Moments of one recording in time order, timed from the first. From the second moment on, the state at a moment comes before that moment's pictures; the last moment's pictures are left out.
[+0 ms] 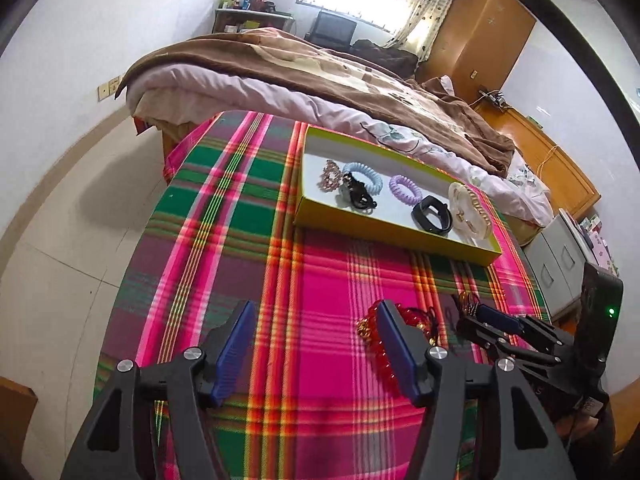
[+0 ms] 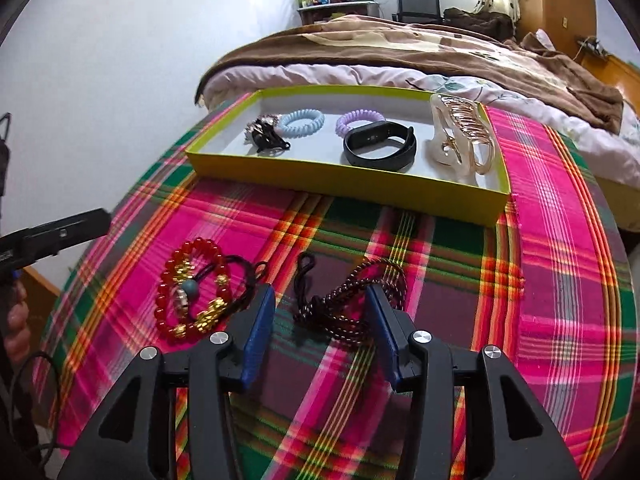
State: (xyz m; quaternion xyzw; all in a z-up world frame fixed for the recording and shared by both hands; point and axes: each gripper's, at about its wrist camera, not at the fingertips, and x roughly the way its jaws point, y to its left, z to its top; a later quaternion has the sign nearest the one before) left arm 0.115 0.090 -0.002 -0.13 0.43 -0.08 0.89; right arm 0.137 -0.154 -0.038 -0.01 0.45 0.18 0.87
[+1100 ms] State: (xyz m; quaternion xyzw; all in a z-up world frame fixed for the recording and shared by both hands) left arm 0.099 -0.016 -0.009 0.02 0.45 -0.16 0.88; right arm 0.119 -0.202 -0.033 0.01 0.42 0.13 0.90
